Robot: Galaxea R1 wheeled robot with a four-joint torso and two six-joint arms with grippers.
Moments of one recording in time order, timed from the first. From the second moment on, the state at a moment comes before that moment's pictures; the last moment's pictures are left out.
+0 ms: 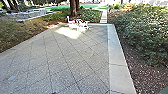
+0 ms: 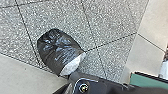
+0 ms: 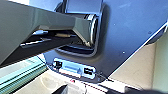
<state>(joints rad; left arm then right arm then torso) 0.78 2.71 -2.64 -0.69 0.52 0.32 -1.53 3.07 -2.74 0.03 -0.02 -0.05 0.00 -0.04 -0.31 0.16</state>
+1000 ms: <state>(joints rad) 1.29 2.92 -2.68 -0.44 0.28 0.40 -1.55 3.08 -2.73 0.03 -0.02 -0.05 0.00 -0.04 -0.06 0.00</state>
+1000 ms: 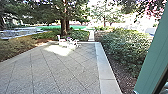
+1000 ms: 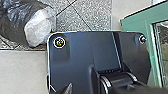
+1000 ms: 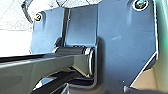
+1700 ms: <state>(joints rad) 1.48 2.98 -2.68 -0.32 0.02 0.40 -1.56 3.08 -2.73 0.03 -0.02 -0.04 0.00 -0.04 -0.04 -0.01</state>
